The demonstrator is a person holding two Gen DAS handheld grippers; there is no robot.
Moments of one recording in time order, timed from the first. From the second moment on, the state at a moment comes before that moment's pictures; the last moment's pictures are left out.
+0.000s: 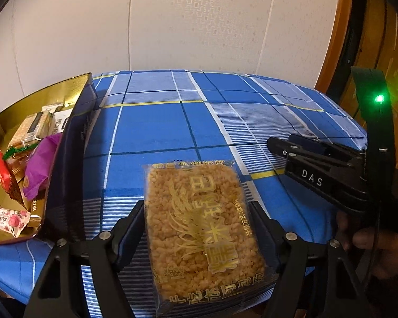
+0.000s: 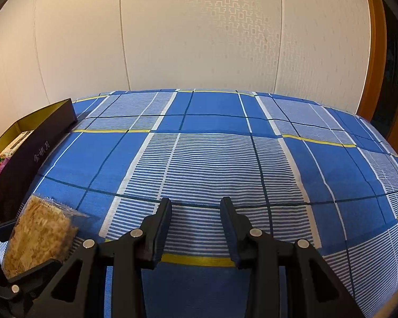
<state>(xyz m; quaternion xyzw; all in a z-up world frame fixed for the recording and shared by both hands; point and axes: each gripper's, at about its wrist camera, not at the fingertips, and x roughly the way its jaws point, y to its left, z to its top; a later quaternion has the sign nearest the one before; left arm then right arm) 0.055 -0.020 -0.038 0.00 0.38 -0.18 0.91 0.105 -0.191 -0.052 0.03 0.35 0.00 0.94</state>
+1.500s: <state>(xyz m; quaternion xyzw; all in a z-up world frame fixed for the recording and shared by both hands) 0.093 0.157 0.046 -0.11 0.37 0.02 0.92 0.096 -0.168 -0.053 0.00 0.35 0.02 0.94</state>
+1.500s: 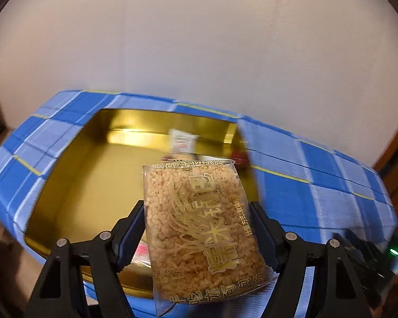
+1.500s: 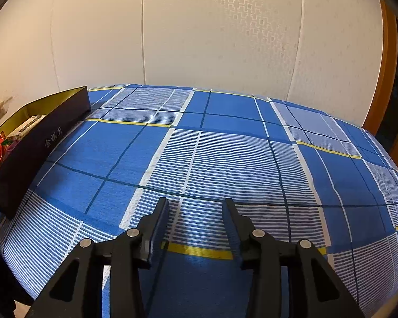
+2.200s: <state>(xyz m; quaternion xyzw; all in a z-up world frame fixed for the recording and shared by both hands) 0.142 0.215 -0.001 -0.11 0.42 0.11 0.89 0.096 -0.171 -0.053 0.00 0.35 0.02 0.94</state>
